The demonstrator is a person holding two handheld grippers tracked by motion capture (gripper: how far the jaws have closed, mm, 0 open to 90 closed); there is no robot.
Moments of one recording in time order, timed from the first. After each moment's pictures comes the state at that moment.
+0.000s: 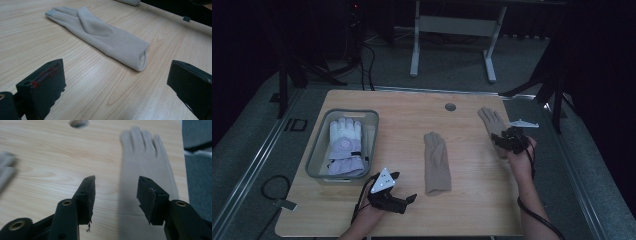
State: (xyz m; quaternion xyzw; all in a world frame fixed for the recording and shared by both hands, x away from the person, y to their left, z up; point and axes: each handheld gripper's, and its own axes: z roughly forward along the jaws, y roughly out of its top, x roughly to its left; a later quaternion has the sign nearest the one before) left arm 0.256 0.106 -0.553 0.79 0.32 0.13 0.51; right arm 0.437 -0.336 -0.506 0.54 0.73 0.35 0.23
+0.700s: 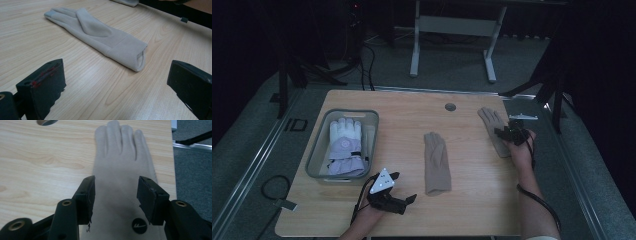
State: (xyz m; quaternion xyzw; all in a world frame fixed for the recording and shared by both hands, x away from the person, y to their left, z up) left arm 0.254 0.107 -0.552 0.79 0.32 0.12 0.51; right arm 0.486 -0.358 -0.528 0.56 0.73 0.33 0.23
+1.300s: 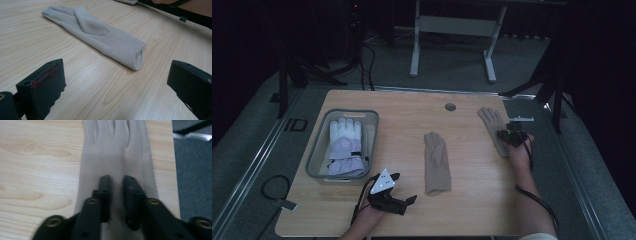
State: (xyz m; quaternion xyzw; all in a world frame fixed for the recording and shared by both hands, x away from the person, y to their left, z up) left arm 0.254 0.106 -0.554 0.79 0.32 0.12 0.51; right arm 0.491 -0.360 -0.544 0.58 0.72 0.30 0.22
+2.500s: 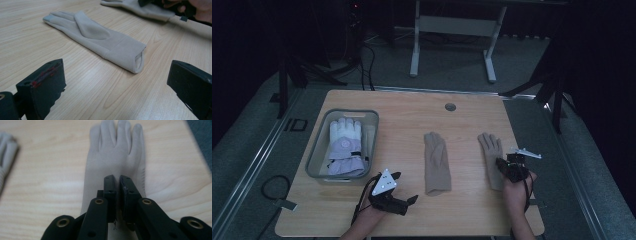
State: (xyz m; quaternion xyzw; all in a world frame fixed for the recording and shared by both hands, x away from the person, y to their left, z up) left arm 0.252 0.102 -0.550 0.79 0.31 0.14 0.51; right arm 0.345 -0.313 -0.531 0.65 0.65 0.32 0.21
